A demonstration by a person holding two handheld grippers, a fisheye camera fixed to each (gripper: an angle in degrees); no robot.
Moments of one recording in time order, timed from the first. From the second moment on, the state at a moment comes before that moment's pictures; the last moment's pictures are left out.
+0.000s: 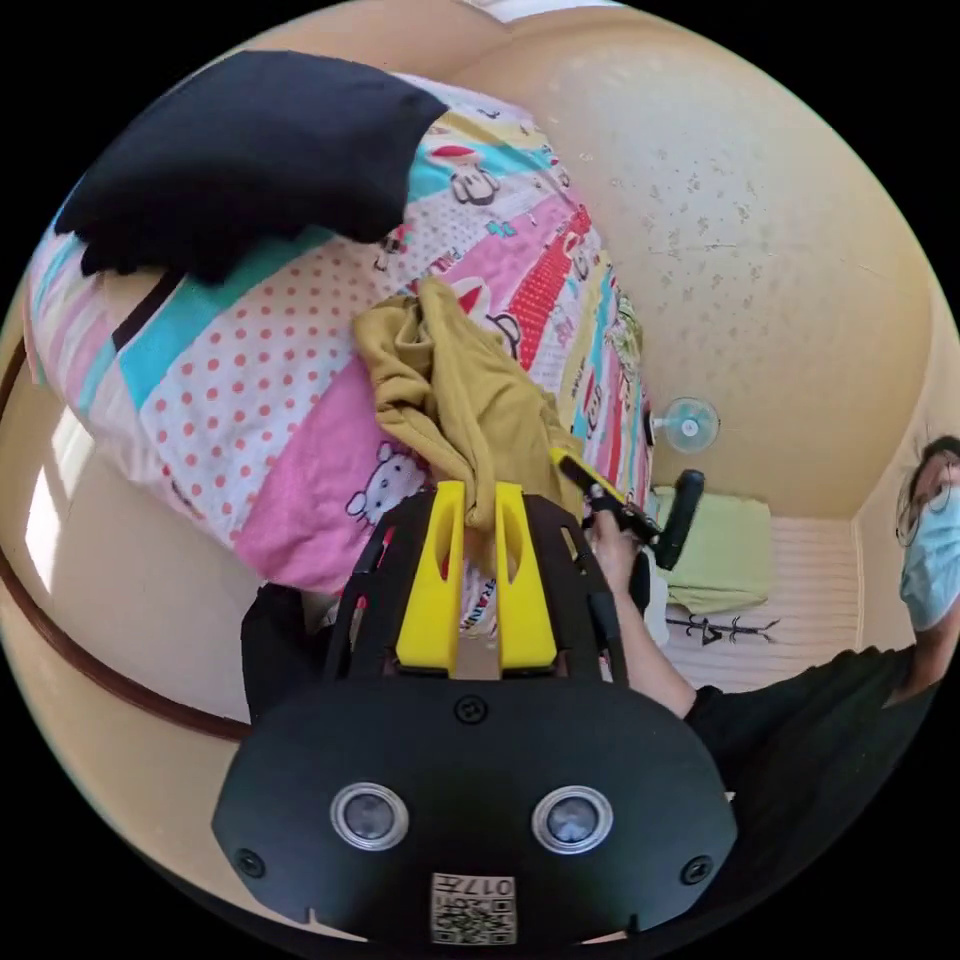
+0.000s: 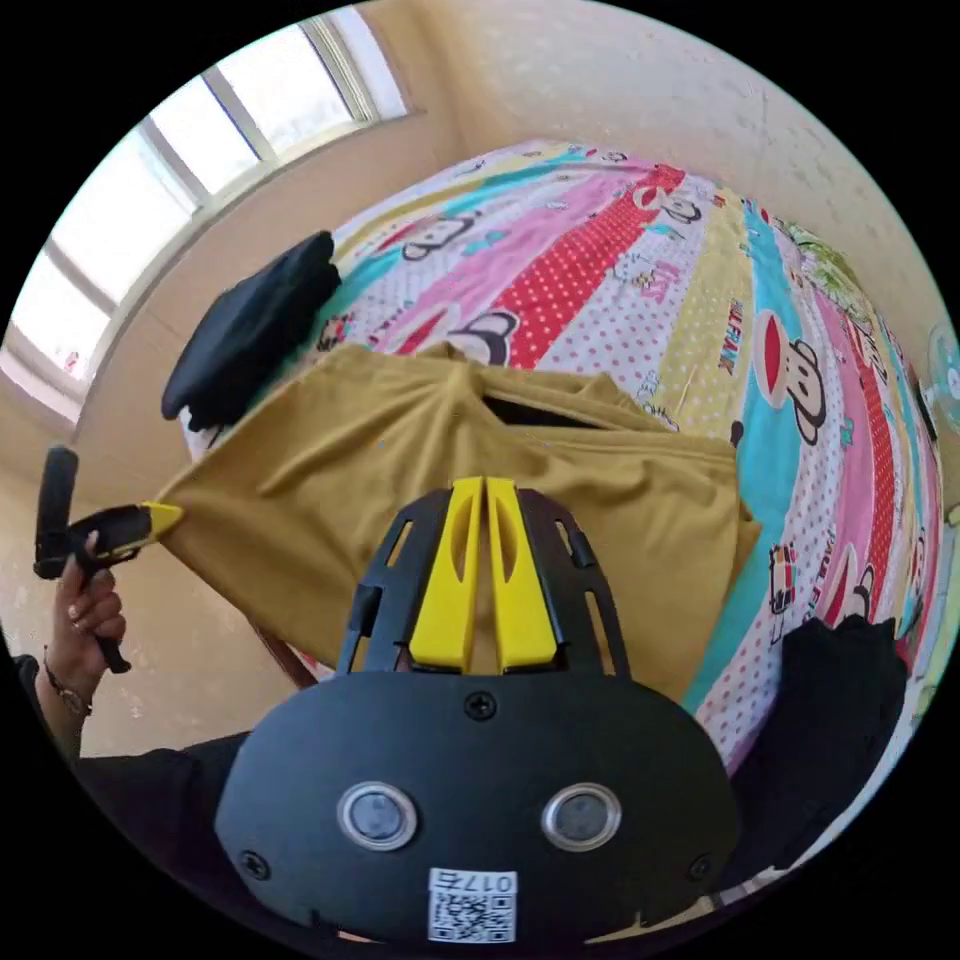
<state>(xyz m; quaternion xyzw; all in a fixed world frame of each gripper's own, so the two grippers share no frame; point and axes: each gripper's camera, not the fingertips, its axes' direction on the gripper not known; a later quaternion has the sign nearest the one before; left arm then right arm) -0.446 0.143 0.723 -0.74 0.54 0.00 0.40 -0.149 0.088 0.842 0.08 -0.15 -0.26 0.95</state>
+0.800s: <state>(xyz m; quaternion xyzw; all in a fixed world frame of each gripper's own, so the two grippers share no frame) -0.351 0.253 0.482 -0.79 0.53 0.14 0.26 0.210 0.279 1.032 0.00 -0.71 0.16 0.69</state>
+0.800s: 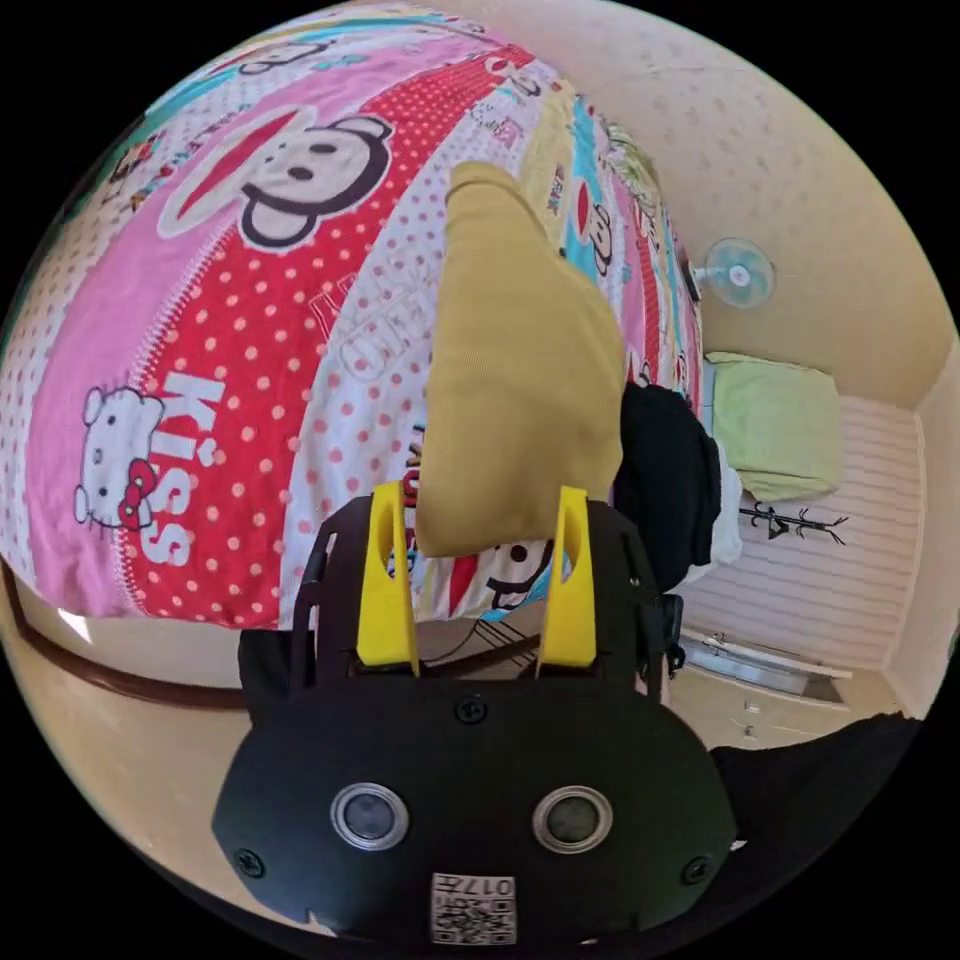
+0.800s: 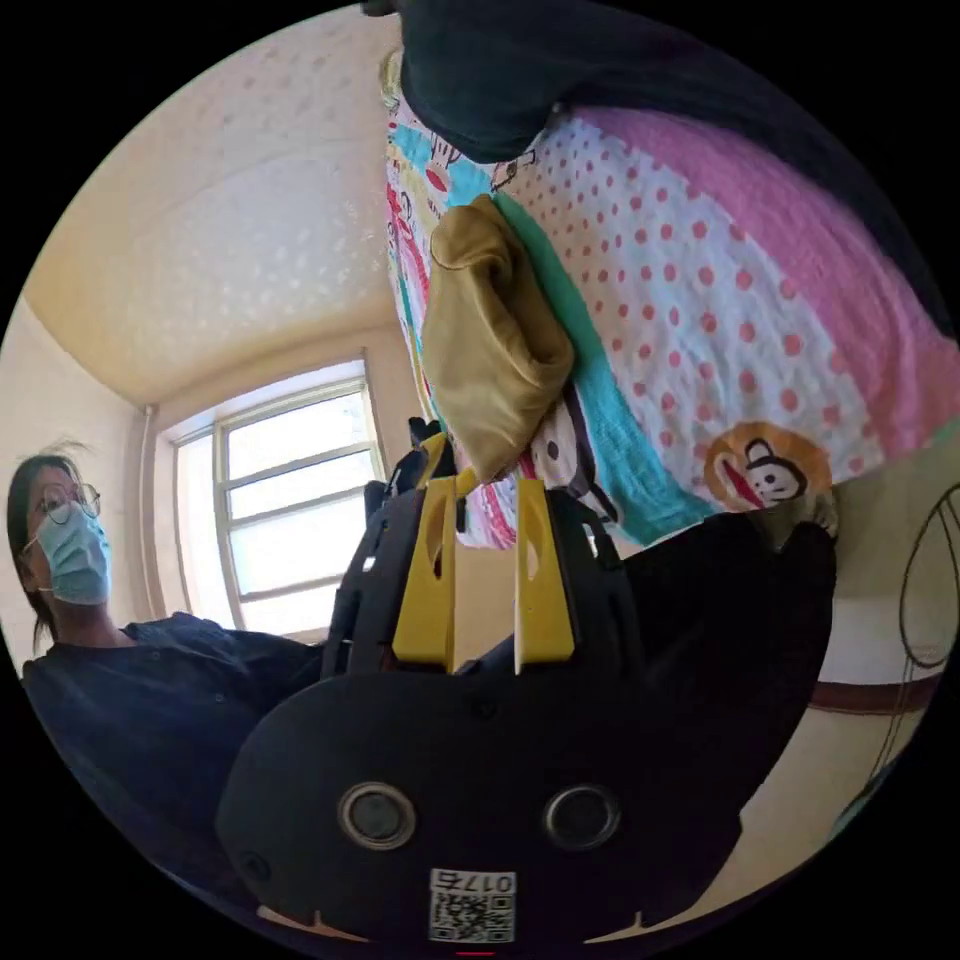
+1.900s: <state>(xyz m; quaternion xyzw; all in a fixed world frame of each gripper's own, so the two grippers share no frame) -0.447 -0.031 0.876 -0.65 0.64 -0.07 0.40 -0.219 0.227 0.739 -0.03 -0.73 -0.18 0.66</state>
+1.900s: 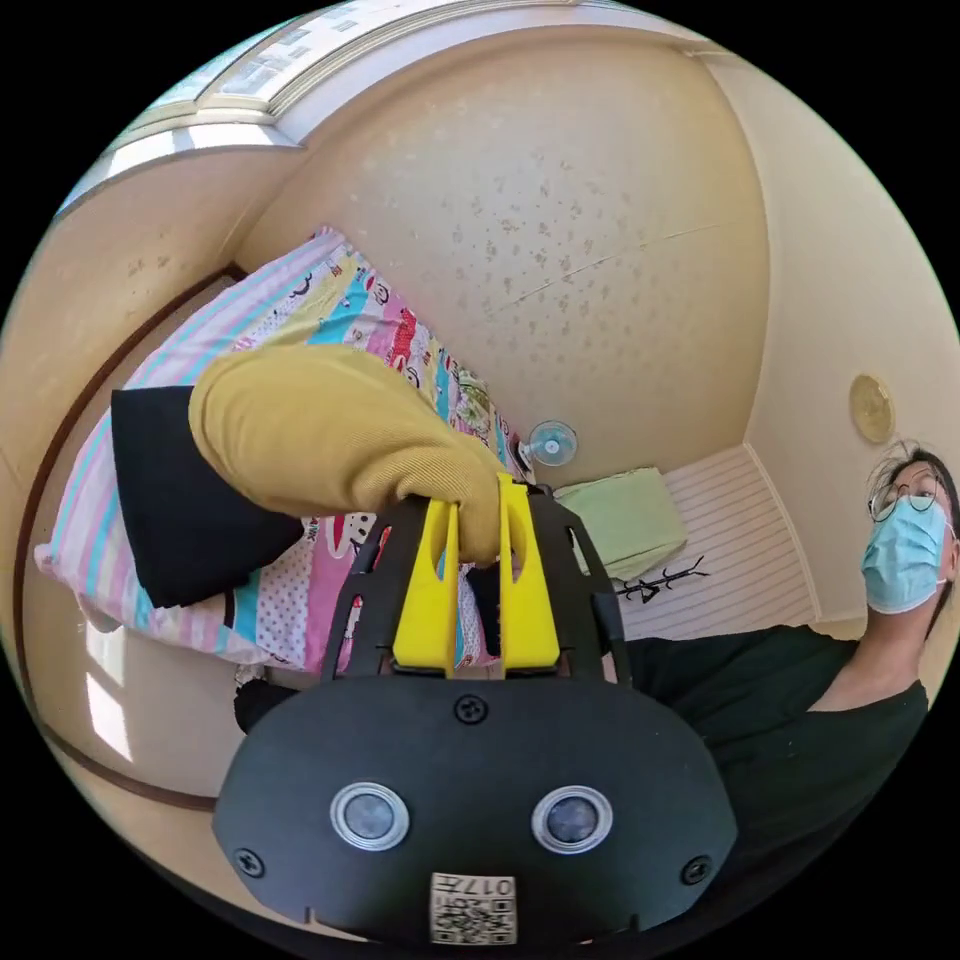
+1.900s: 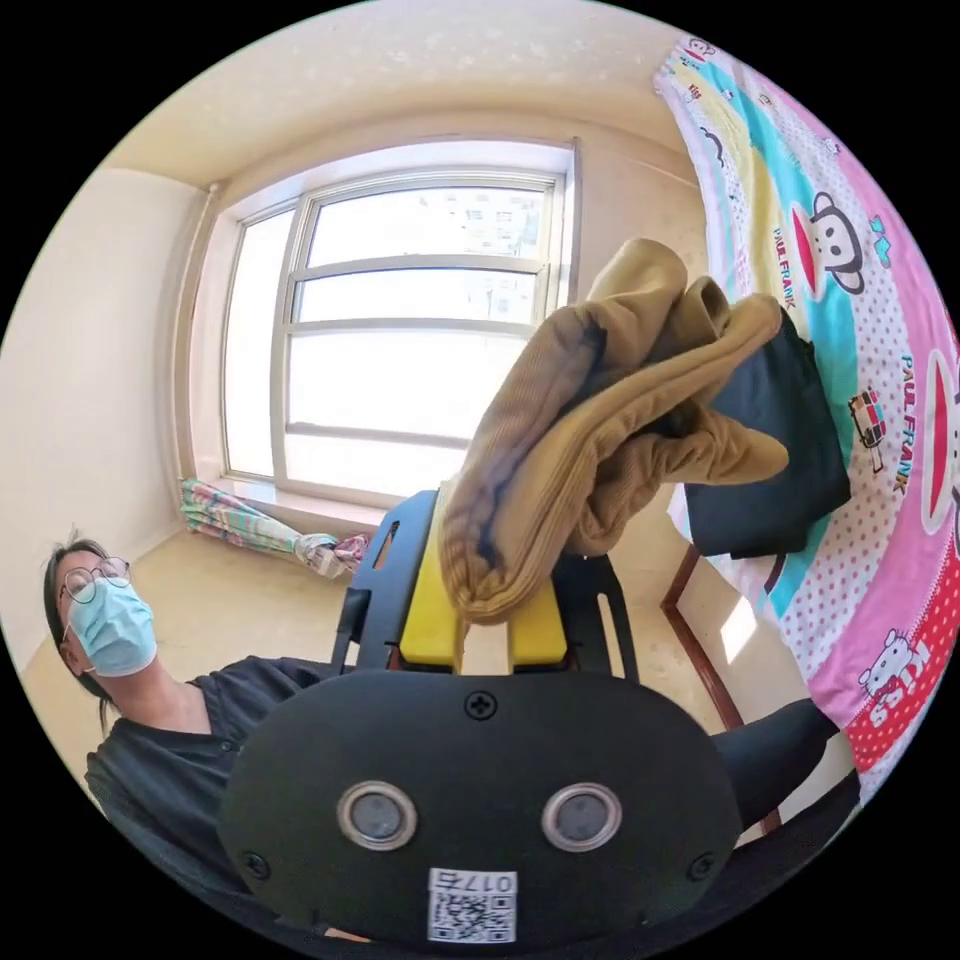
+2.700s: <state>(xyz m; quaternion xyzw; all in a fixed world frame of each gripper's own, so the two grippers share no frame) -0.233 0.099 0.625 -0.62 0.60 0.43 0.27 0.007 0.505 0.647 0.20 -0.15 0.00 0.97</state>
